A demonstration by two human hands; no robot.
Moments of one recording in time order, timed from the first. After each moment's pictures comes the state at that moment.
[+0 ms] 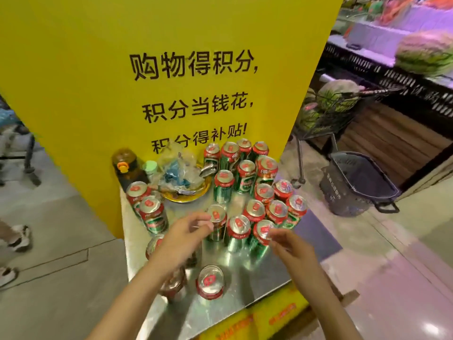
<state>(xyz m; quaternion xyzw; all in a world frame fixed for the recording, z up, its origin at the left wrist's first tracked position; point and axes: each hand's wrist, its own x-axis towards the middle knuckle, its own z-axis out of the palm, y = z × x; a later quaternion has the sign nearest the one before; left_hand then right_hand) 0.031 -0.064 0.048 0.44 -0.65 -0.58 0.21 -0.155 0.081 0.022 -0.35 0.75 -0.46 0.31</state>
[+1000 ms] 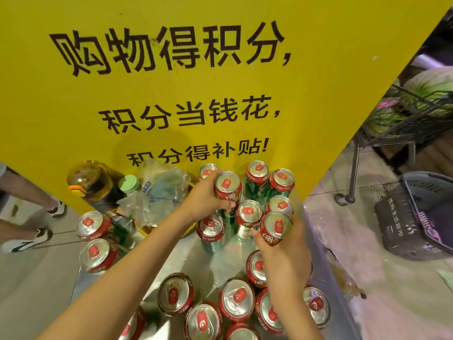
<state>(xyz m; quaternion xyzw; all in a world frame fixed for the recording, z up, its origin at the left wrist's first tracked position) -0.169 -0.283 -0.022 0.50 -0.72 -0.46 0.17 -0.296 -0.127 -0.039 -0.34 0.86 -0.36 0.15</state>
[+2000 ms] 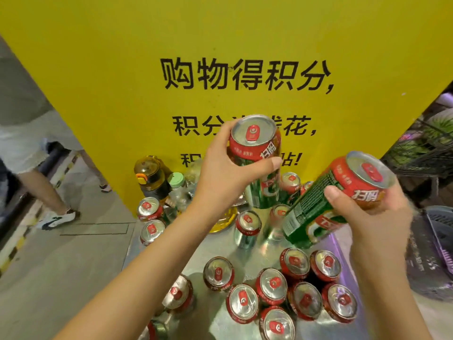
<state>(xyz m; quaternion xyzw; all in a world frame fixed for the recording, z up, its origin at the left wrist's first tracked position) -0.108 -0.191 0.142 0.41 -0.60 -0.45 0.51 -0.280 -0.106 0.120 -0.43 0.55 -0.68 0.24</state>
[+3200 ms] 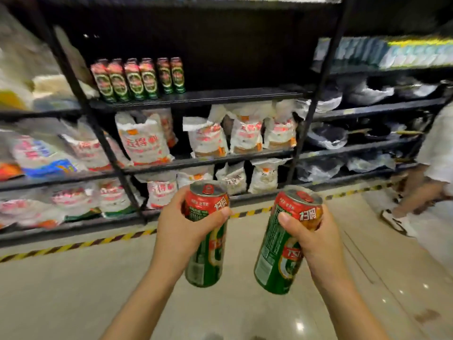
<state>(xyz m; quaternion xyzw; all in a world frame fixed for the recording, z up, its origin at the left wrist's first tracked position) 0.509 0.392 0.116 0.77 -0.06 -0.02 0.64 0.440 0.205 0.100 -0.71 0.14 -0.21 0.66</state>
